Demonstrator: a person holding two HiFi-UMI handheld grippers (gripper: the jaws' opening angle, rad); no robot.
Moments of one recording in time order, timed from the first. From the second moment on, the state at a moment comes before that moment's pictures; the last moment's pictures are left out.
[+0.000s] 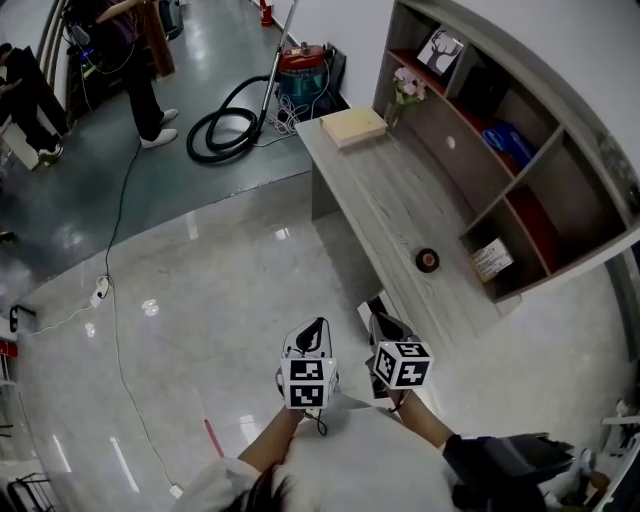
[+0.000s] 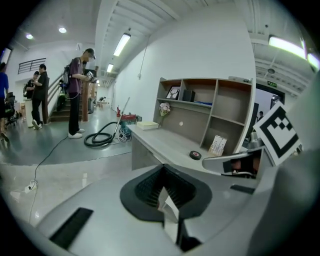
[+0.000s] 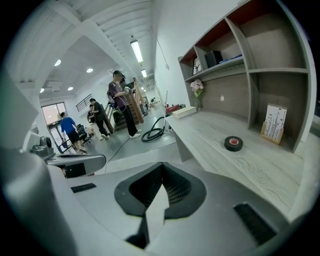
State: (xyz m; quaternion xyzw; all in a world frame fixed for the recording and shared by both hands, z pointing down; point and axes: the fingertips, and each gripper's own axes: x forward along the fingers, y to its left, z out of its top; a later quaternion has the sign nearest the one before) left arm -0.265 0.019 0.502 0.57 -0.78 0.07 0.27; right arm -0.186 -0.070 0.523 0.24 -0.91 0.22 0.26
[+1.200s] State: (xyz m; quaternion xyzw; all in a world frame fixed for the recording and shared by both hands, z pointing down) left arm -0.261 -0.129 0.493 0.77 -0.58 0.12 0.24; right arm -0.130 -0.138 0.513 0.51 -0.79 0.29 0.19
